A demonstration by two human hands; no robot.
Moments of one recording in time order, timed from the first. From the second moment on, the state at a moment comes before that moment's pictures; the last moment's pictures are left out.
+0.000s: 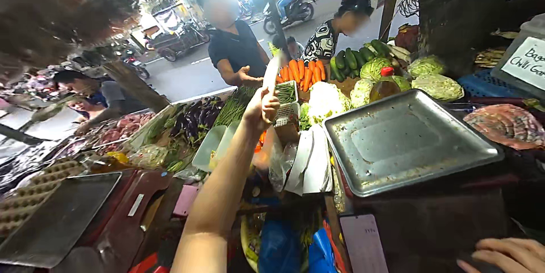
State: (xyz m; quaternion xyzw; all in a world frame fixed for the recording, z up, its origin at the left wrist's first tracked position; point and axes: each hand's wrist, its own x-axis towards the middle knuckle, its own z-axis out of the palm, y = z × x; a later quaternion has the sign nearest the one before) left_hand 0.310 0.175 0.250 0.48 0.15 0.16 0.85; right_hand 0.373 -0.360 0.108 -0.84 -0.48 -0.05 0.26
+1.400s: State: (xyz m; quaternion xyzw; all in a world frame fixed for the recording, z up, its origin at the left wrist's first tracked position) left_hand 0.305 -0.064 0.229 0.73 0.10 0.07 0.68; right_hand 0.424 -0.441 0.124 -0.93 -0.05 -0.16 0.33
